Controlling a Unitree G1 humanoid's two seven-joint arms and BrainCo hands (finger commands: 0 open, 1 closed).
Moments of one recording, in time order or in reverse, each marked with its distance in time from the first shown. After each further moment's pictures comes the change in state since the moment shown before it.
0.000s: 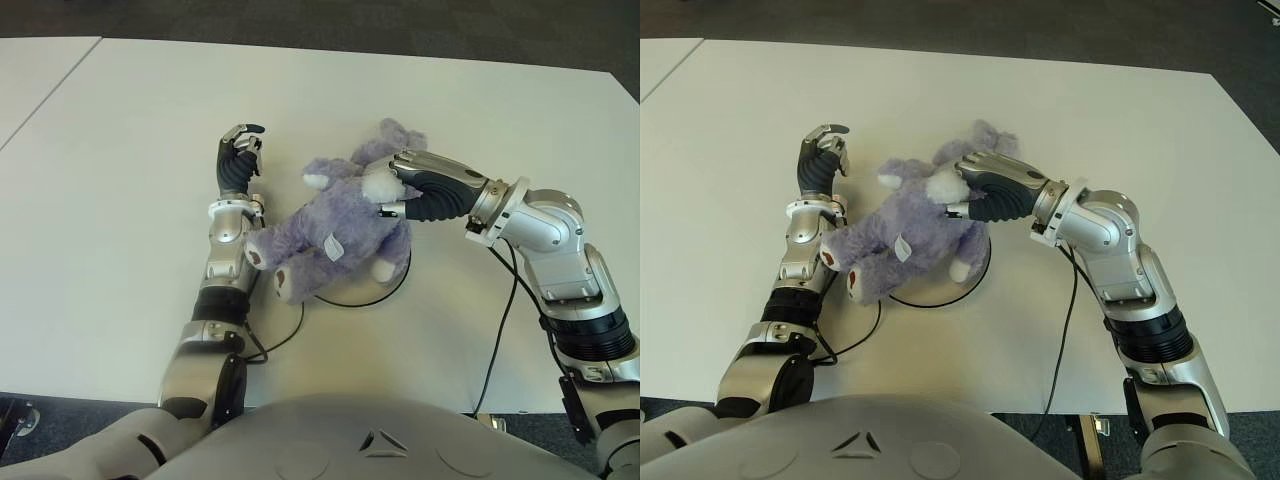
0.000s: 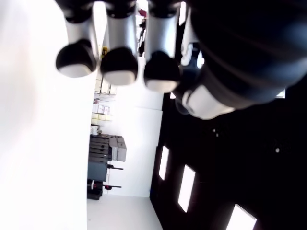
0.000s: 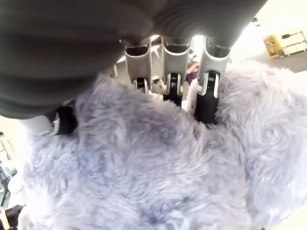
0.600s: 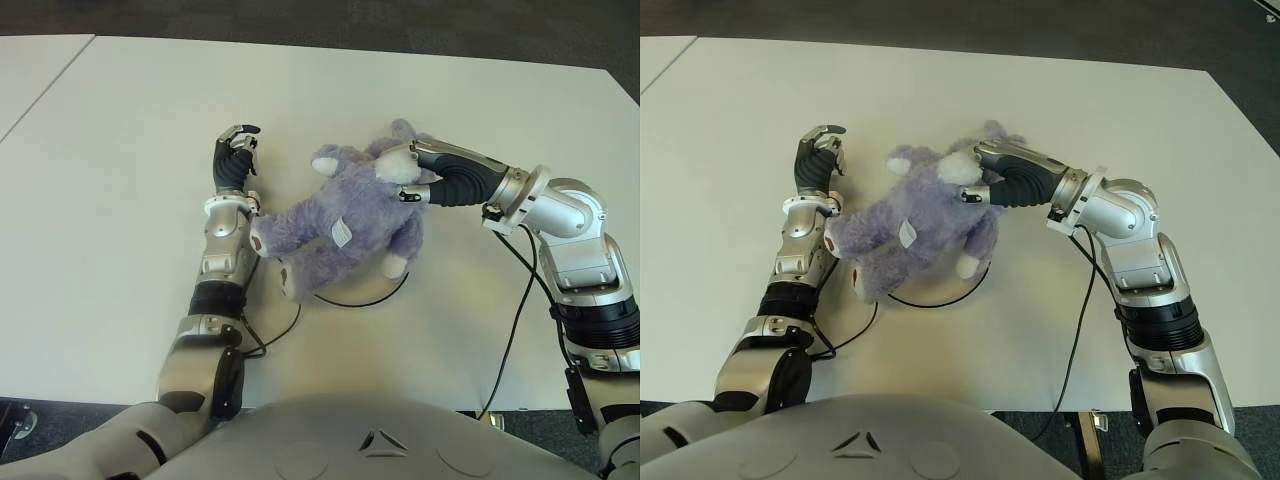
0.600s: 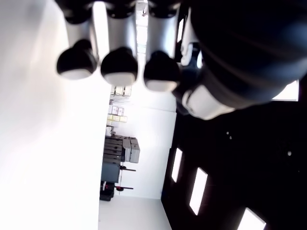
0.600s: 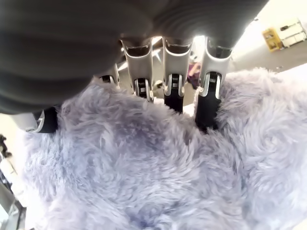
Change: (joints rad) left arm -0.020 0.018 0.022 0.000 -0.012 0.060 -0.002; right arm -0.014 -0.010 -0.080 0.060 0.188 0.030 0.030
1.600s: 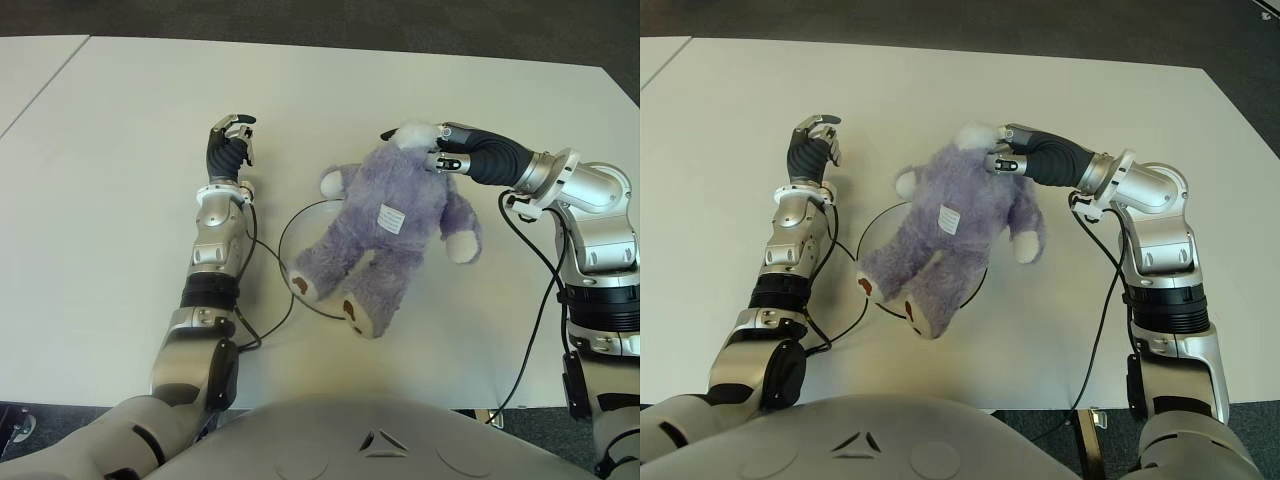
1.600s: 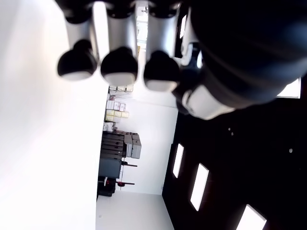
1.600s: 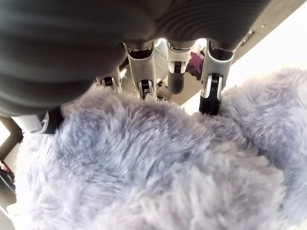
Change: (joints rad) left arm -0.038 0.032 0.002 -0.015 -0.021 0.057 -0.020; right arm -0.057 0.024 -0.093 0.171 0.256 0.056 0.159
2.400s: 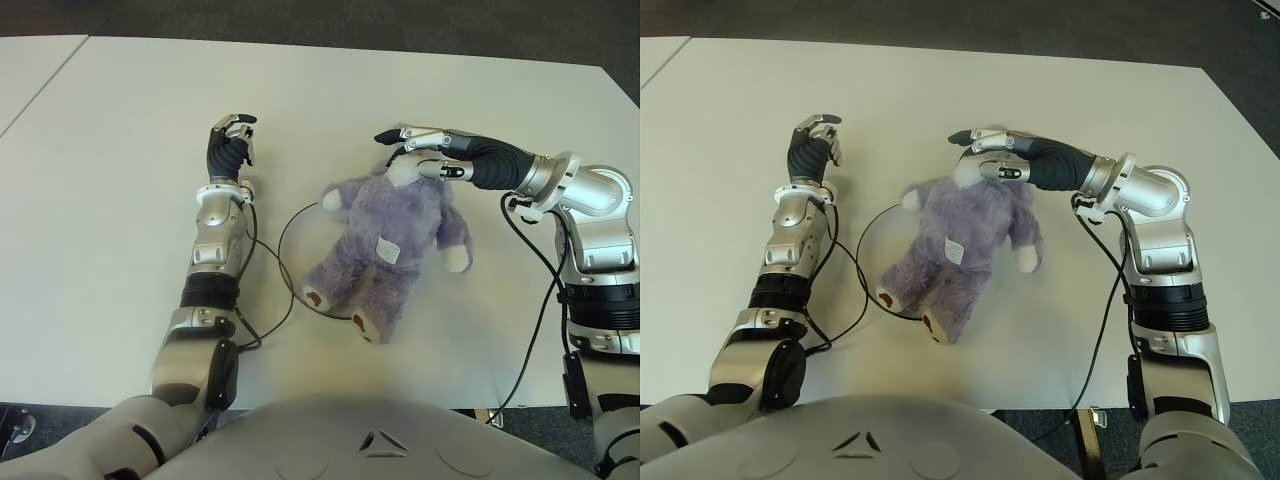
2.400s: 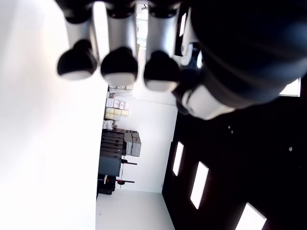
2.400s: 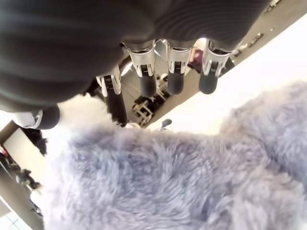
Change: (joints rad) left arm 0.000 0.001 -0.002 -0.003 0.001 -0.001 -0.005; right arm 0.008 -0.004 0.000 0.045 -0.066 -0.157 0.014
